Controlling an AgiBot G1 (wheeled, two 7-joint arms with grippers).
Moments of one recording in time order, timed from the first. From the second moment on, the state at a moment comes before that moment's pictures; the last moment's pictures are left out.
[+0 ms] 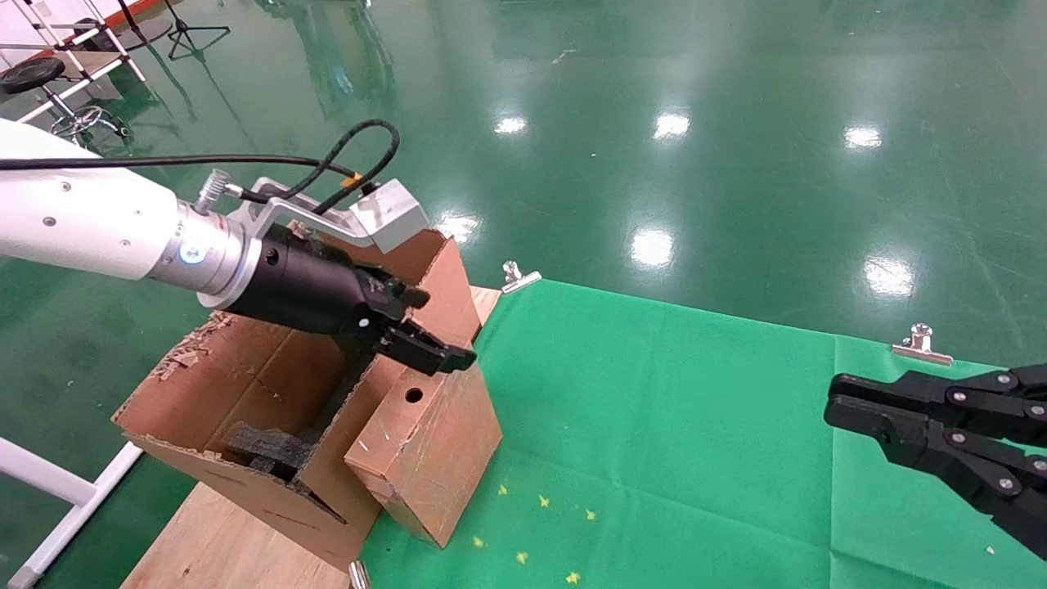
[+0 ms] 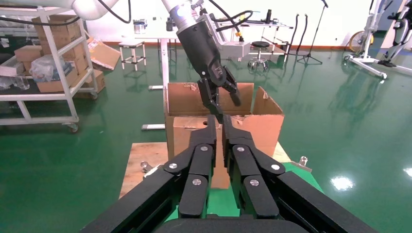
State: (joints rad) left arm -1.64 0.66 0.67 -1.35 1.73 1.55 -1.15; right arm 1.08 -0.58 -0.34 1.25 -0.68 -1.46 0.15
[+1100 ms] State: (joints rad) left arm -1.69 0.66 0.94 -1.35 1.72 1.55 -1.33; right arm 1.08 -0.58 -0.34 1.25 -0.68 -1.46 0.15
